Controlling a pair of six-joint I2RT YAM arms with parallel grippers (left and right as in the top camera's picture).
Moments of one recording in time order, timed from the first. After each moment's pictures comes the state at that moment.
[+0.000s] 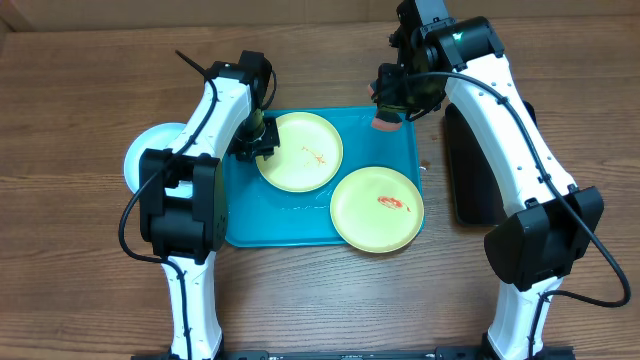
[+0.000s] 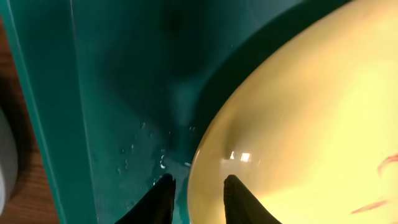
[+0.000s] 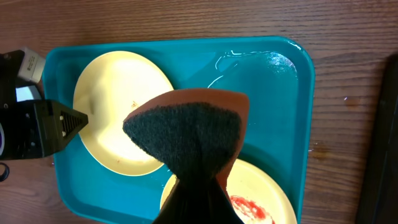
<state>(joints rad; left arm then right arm) -0.18 2.26 1.82 -1.17 -0.02 -0.39 0.33 2.07 2.11 -1.28 -0.20 0.36</state>
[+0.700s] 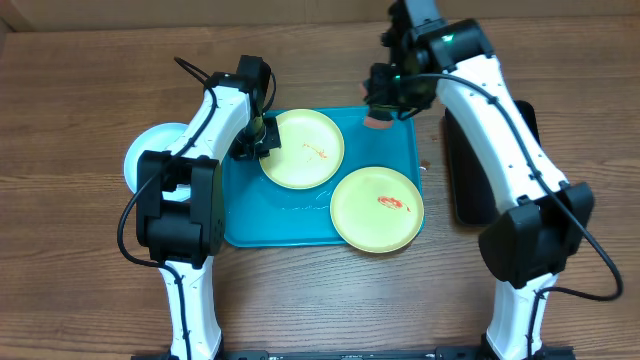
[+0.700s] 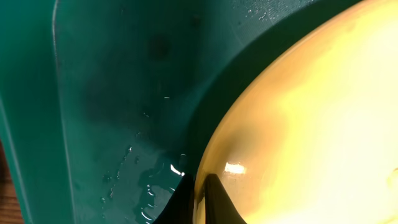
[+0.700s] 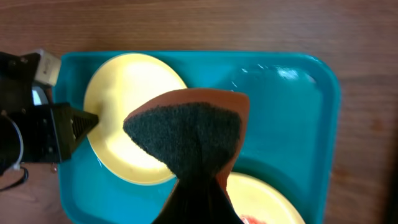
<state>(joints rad) -0.18 2.23 1.71 -1.02 0.00 -0.39 0.37 2.10 2.11 -1.20 -0.20 0.36</state>
